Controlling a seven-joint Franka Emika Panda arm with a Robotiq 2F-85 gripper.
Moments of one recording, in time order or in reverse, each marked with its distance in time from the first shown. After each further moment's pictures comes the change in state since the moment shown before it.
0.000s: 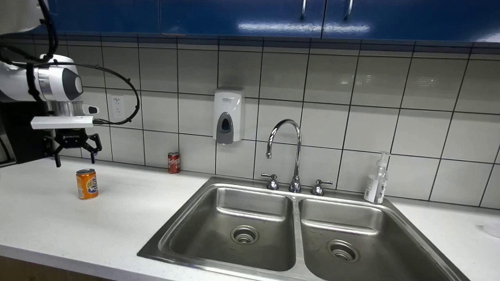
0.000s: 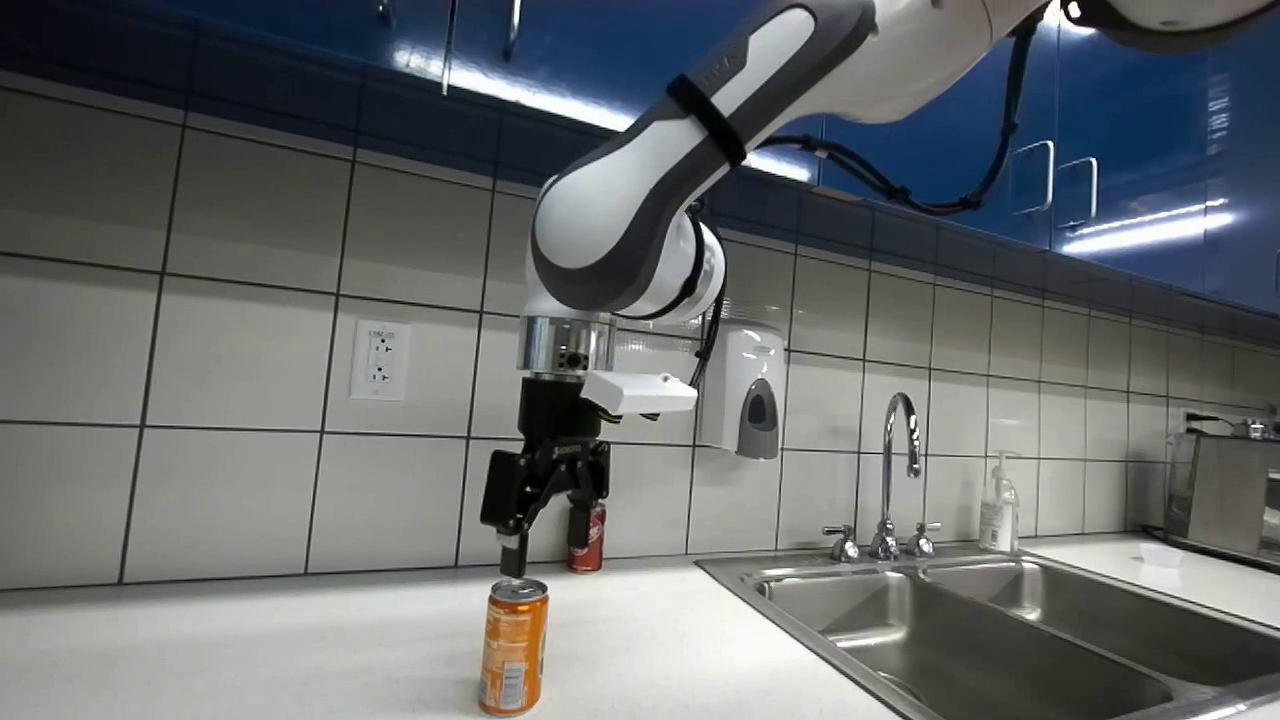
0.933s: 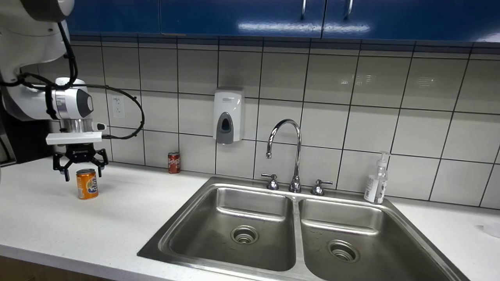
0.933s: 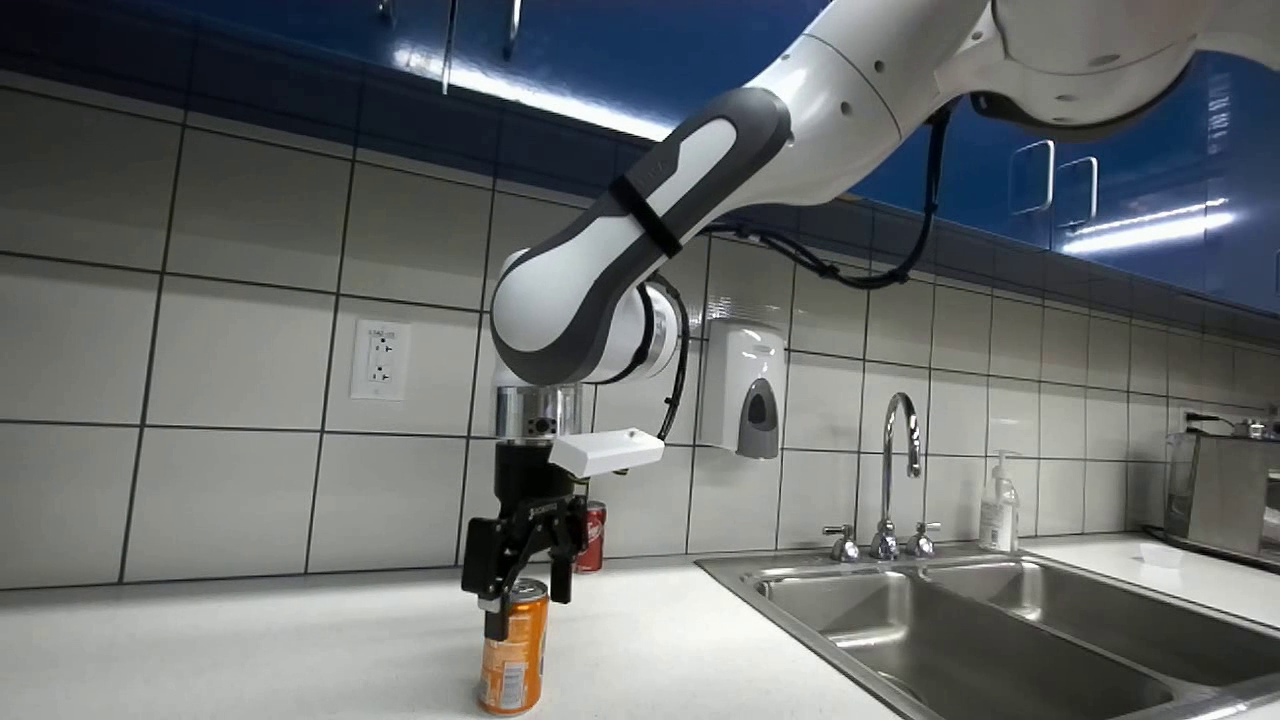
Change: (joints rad) arm 0.012 0.213 -0.018 0.175 -0.045 -0.061 0.000
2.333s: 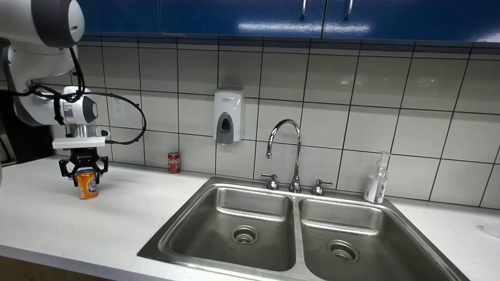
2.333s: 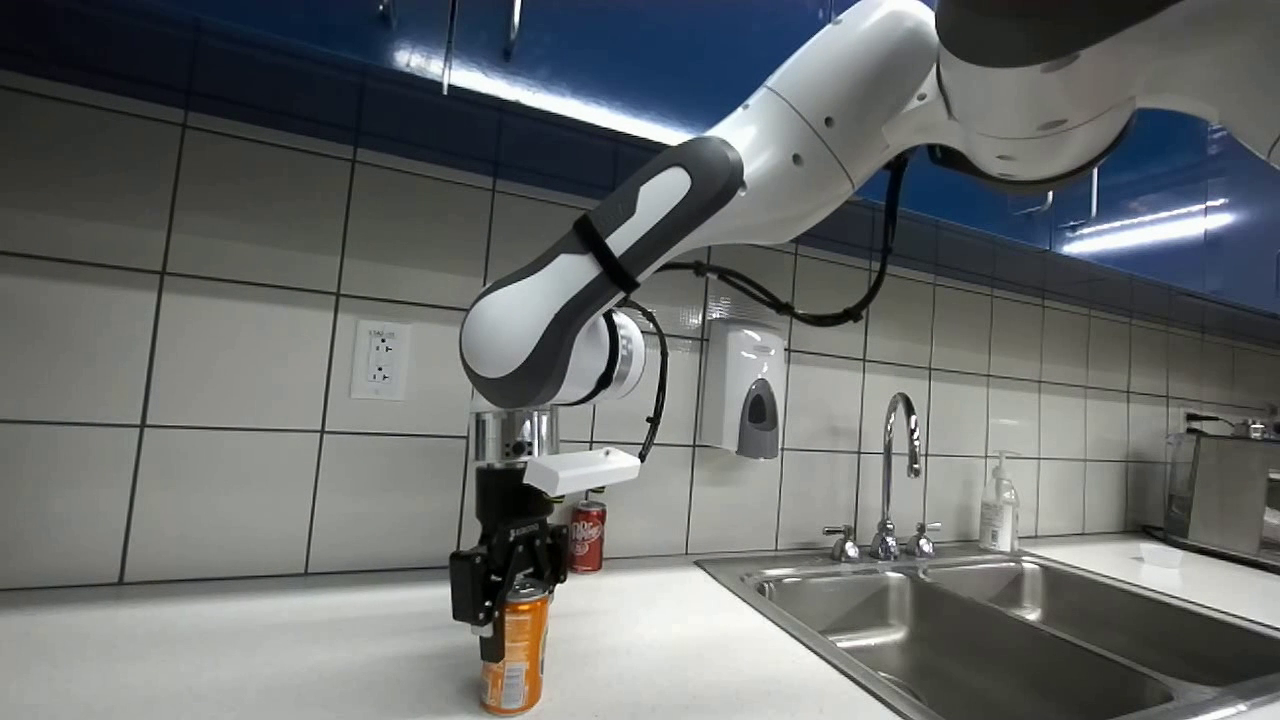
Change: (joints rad) arm 0.016 0.133 -0.009 0.163 0.000 -0.093 -0.001
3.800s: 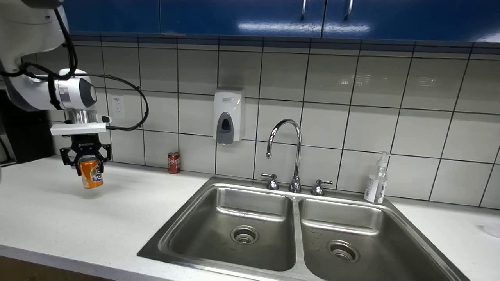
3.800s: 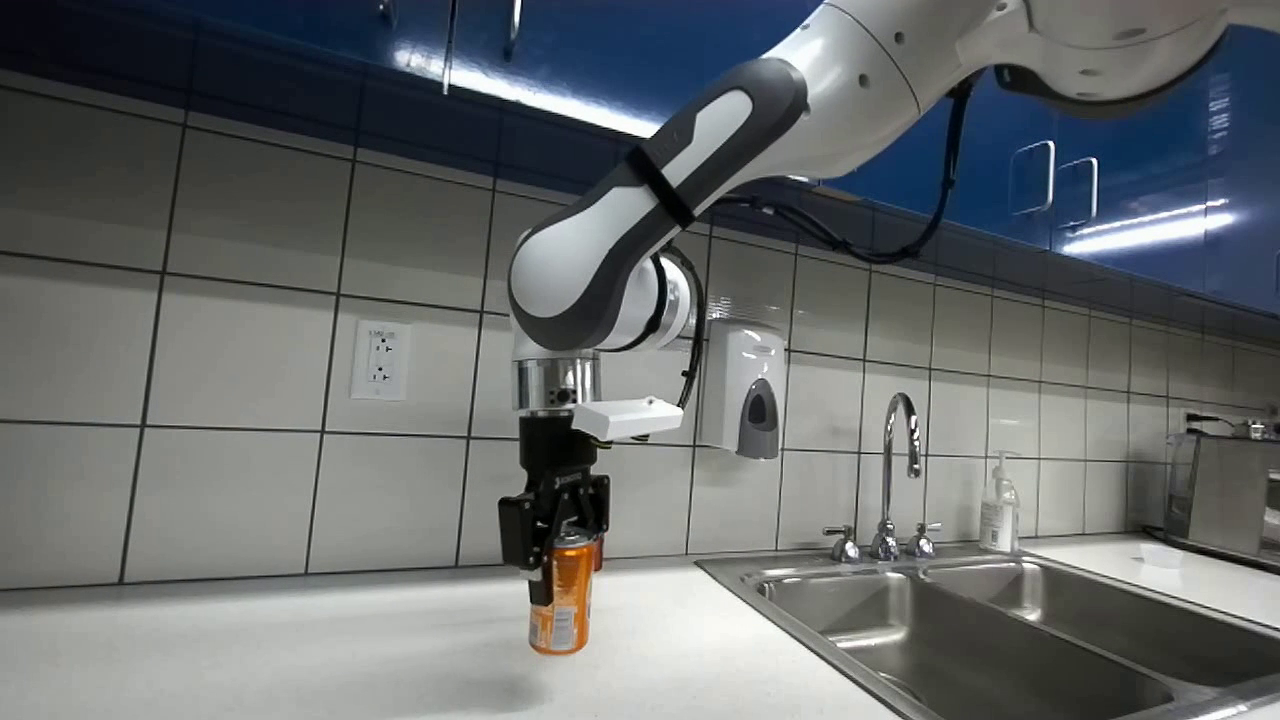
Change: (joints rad) arm -0.009 -0.198 -0.028 -0.171 0.000 0.007 0.000
